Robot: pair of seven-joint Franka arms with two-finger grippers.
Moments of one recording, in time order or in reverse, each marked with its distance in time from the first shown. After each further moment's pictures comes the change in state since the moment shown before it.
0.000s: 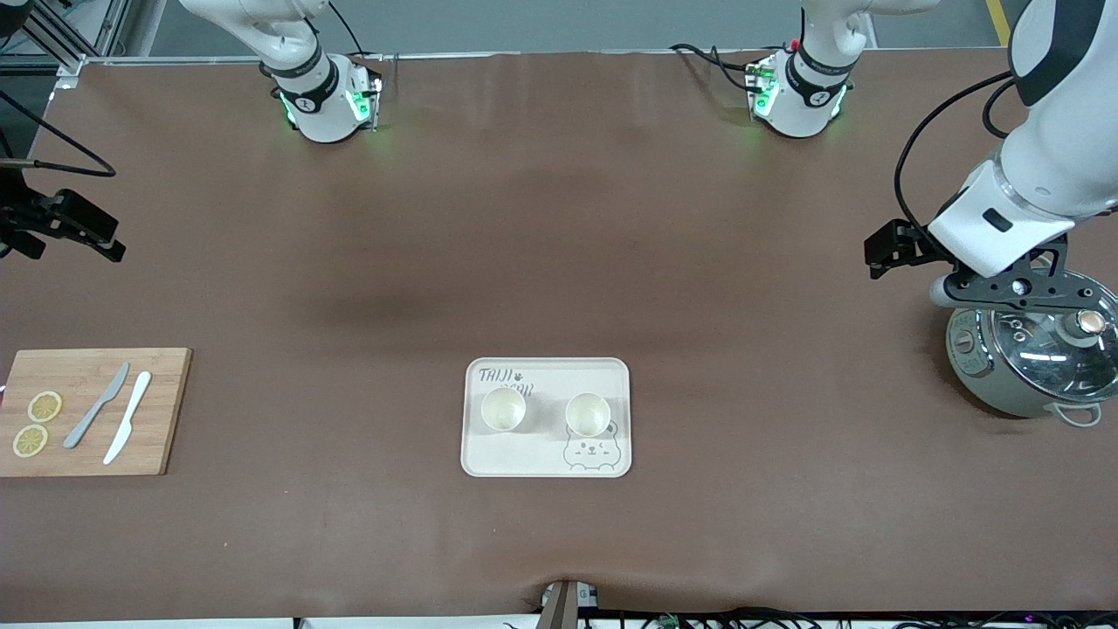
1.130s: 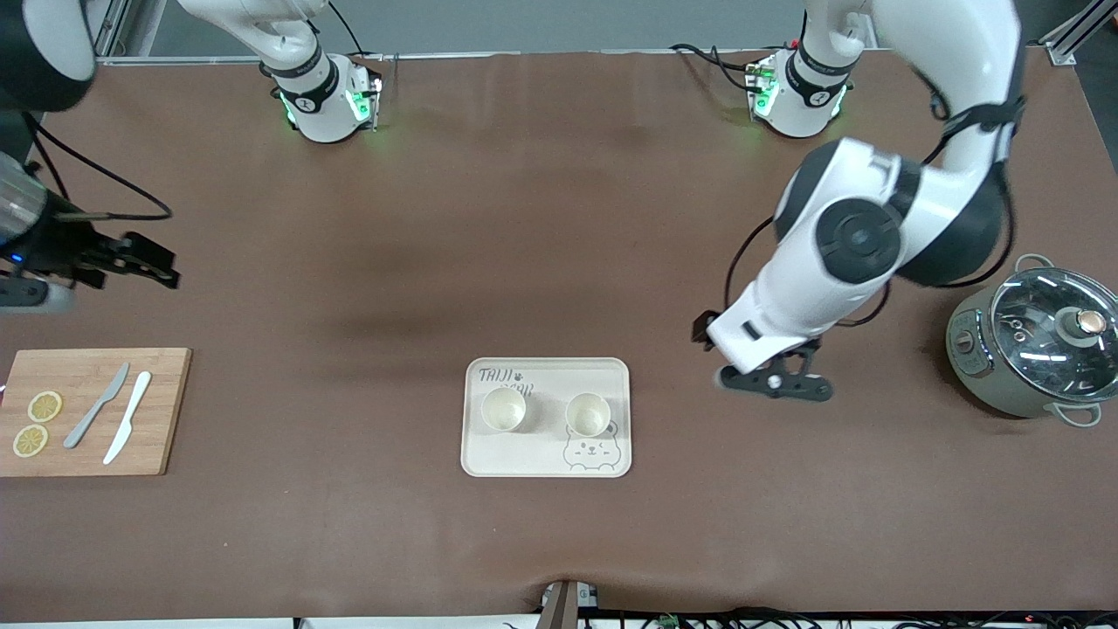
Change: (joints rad) left arm -0.208 0.357 -0.037 0.095 -0.005 0.264 -0.200; right arm 0.066 0.115 0.003 -0.003 0.030 0.028 0.028
